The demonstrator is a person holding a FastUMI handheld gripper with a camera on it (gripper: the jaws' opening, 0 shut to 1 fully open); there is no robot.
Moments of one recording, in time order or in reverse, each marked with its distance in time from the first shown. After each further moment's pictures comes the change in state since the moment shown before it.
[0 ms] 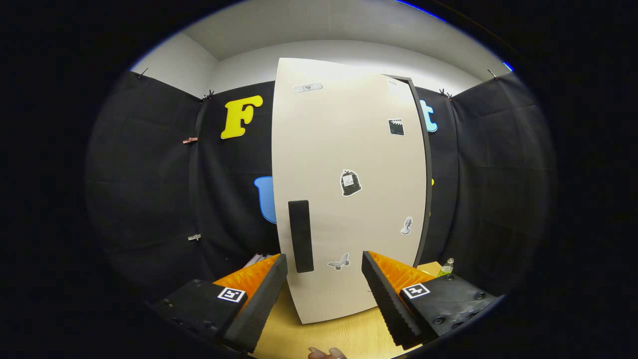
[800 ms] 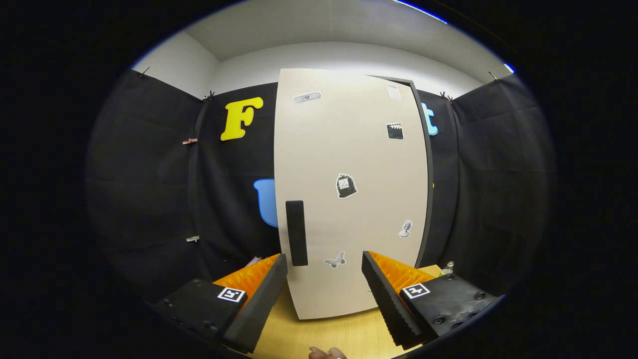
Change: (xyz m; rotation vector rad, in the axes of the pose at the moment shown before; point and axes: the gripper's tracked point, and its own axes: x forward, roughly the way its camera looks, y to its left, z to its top) arm 0.003 0.000 0.003 -0.005 -0.014 -0.001
